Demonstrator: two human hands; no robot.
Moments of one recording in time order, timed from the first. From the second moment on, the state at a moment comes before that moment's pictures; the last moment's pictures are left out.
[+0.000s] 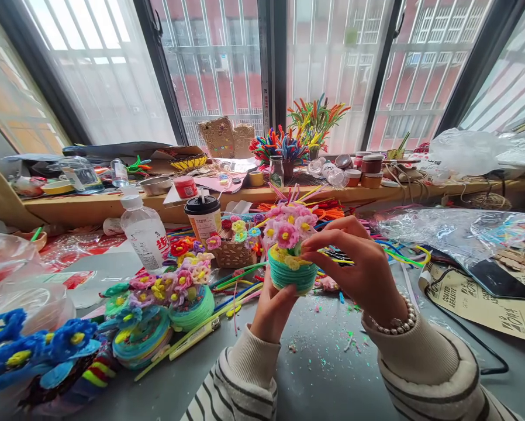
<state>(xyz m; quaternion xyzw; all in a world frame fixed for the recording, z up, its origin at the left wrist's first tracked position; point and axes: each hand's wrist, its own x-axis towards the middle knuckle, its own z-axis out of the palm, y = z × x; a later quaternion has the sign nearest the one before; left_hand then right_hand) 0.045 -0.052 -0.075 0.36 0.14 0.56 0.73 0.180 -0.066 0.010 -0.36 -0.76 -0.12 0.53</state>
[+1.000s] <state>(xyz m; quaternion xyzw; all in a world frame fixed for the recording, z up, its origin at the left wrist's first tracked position) 0.040 -0.046 -0.078 0.33 0.15 0.59 0.72 0.224 -0.130 -0.108 -0.39 -0.88 0.01 0.26</state>
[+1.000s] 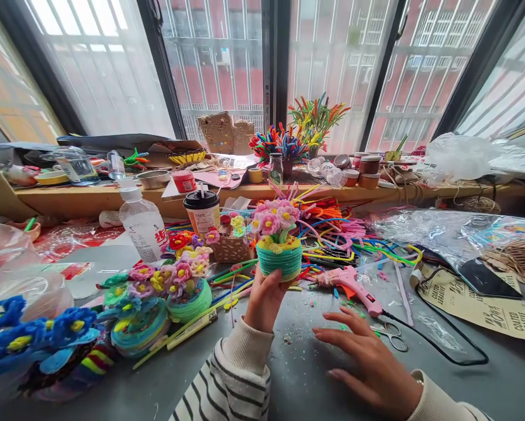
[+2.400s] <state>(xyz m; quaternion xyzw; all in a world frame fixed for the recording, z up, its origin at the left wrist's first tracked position) 0.040 -0.051 -0.075 0.37 0.13 0.54 0.75 0.177 -0.067 -0.011 -0.36 -0.68 0.05 0.63</state>
